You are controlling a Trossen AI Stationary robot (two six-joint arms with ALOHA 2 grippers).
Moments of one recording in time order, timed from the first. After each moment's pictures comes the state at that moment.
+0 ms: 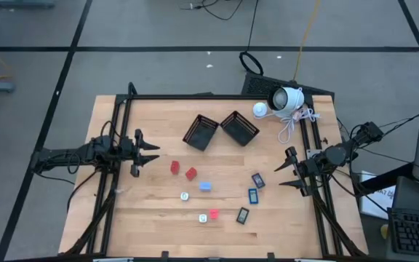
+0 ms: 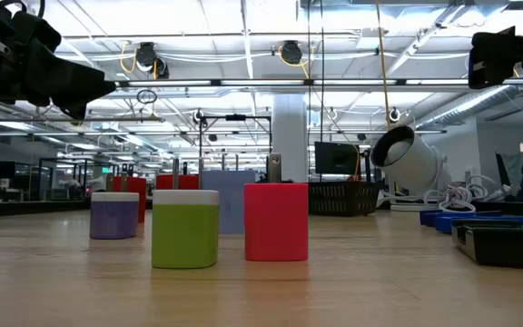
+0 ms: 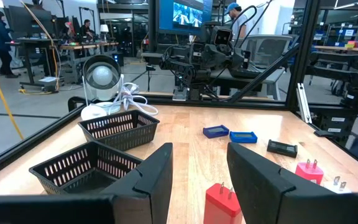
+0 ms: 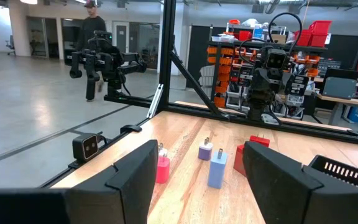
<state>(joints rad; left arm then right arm) 0.06 0.03 0.02 0.03 0.04 -0.03 0.55 0.01 0.01 0.08 0.23 -0.09</state>
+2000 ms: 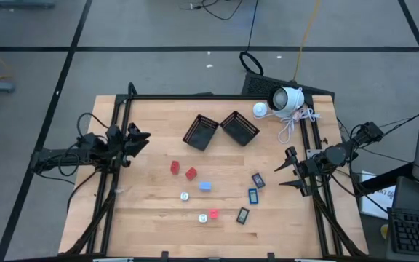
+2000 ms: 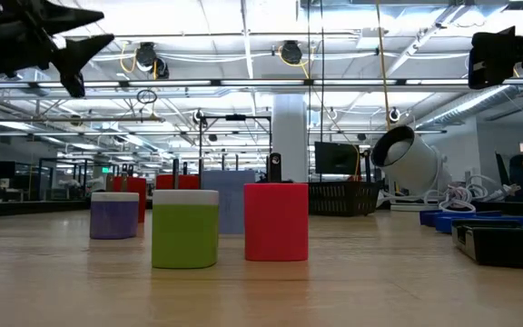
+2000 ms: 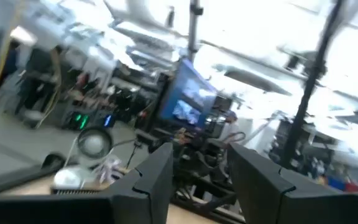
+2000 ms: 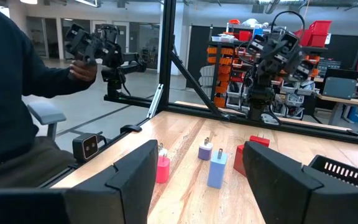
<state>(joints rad) 0.06 0.03 0.02 0.39 -0.08 -0.40 0.55 0.01 0.01 0.08 0.23 -0.09</state>
